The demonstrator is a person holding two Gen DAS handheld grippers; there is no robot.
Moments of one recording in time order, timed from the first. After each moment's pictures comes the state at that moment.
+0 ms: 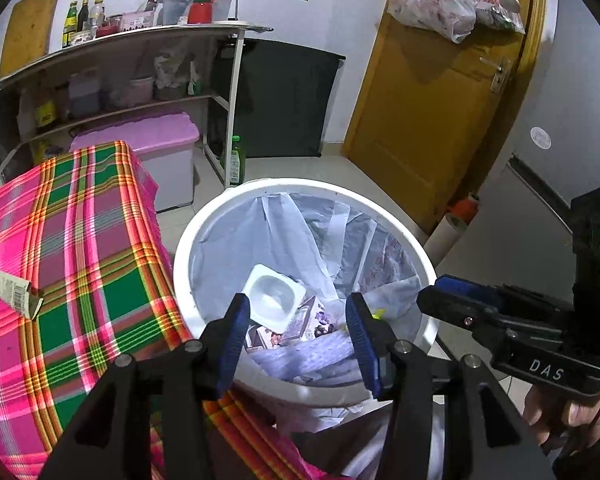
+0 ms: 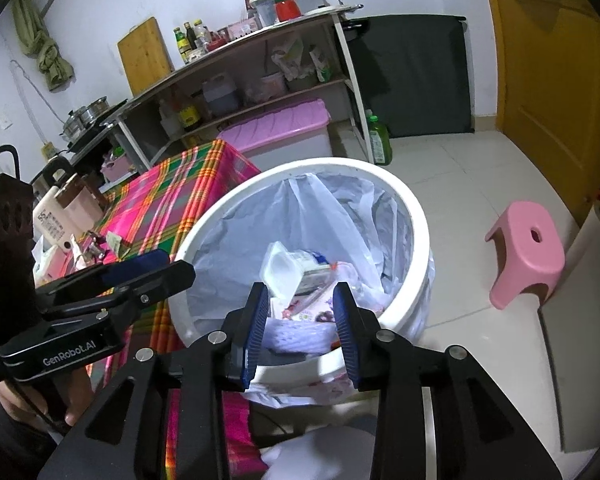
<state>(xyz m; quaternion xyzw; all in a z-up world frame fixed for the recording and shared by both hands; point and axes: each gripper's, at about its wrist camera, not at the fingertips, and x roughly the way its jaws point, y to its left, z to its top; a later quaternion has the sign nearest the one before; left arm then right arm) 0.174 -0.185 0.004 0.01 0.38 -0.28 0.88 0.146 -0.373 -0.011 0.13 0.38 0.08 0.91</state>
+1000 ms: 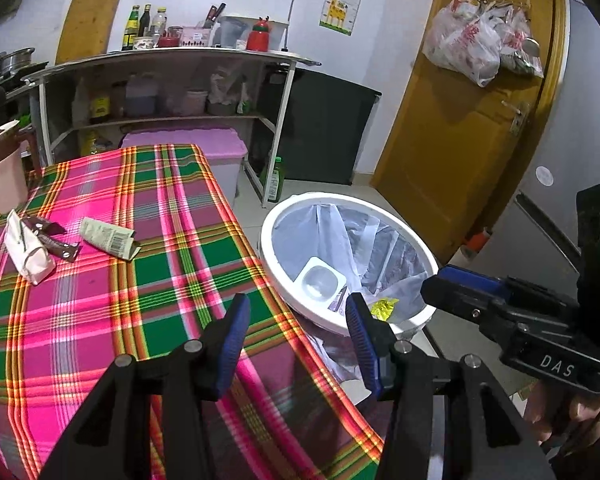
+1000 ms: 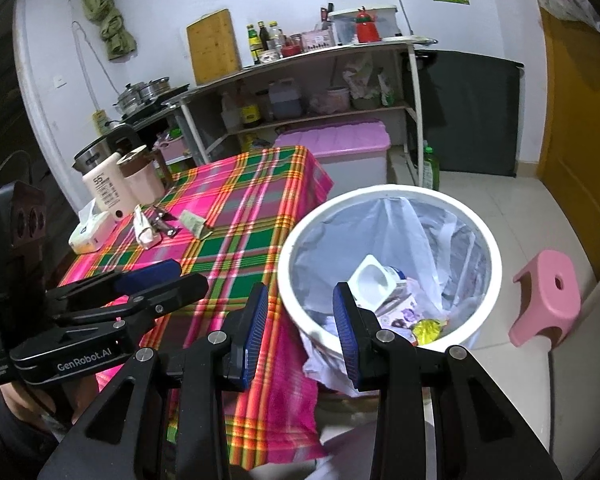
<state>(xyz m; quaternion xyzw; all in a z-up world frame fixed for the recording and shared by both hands) 0.116 -0.108 0.025 -0.04 0.35 -0.21 0.91 0.109 -0.295 0.026 0.06 0.35 0.15 0.92</state>
